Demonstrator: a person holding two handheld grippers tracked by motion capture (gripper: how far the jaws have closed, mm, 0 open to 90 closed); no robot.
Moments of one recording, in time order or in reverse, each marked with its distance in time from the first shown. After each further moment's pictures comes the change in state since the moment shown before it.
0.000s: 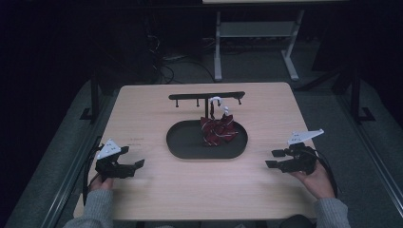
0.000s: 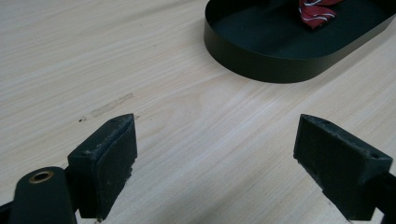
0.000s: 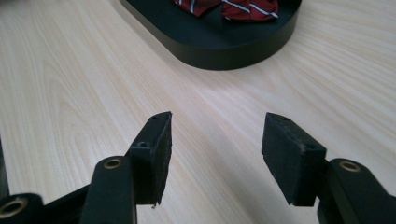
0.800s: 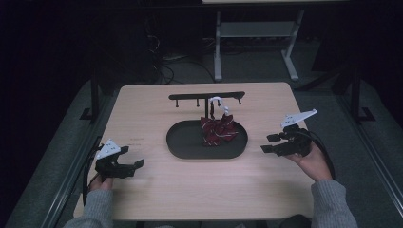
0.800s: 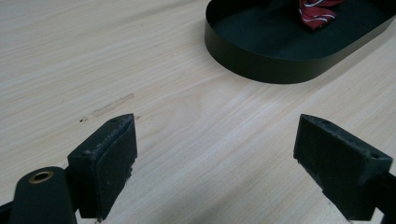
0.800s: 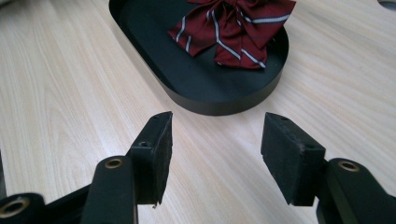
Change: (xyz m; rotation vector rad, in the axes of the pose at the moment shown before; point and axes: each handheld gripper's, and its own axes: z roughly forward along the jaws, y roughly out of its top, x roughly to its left) left arm 0.000 0.000 0.000 -0.003 0.000 -0.008; right arm -0.007 0.055 -0.004 0.023 0.004 -0.063
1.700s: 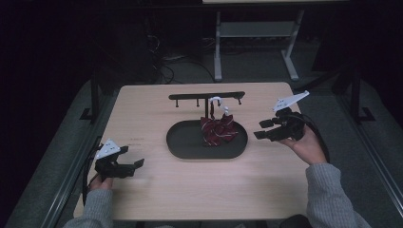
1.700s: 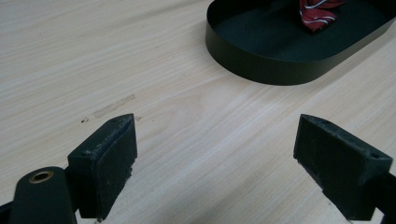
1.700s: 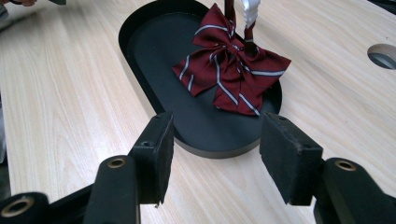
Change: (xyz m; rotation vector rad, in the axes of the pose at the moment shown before) left arm 0.001 0.000 -0.001 -0.001 0.000 0.002; right arm 0.000 0.053 -0.004 -0.003 0.011 -0.069
